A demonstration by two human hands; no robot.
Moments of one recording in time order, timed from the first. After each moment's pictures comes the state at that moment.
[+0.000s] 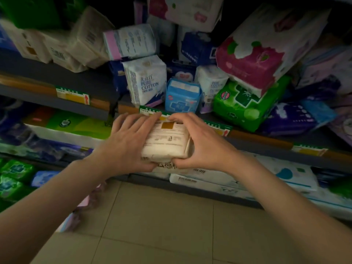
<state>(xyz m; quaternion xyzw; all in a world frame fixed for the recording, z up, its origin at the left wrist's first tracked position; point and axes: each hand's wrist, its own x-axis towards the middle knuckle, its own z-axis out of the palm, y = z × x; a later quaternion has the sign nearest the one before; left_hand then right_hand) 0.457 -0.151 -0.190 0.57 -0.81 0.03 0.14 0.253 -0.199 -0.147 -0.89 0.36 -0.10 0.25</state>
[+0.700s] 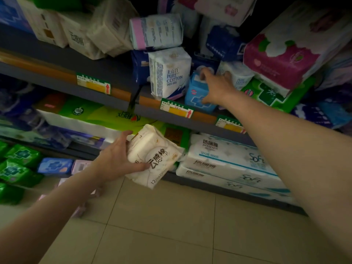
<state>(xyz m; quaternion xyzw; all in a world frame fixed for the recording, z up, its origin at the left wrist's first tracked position) 0.517 -0.112 -0.233 0.74 -0.56 -0.34 0.18 0.314 -0.327 -0.151 -0.84 0.54 0.04 0.01</state>
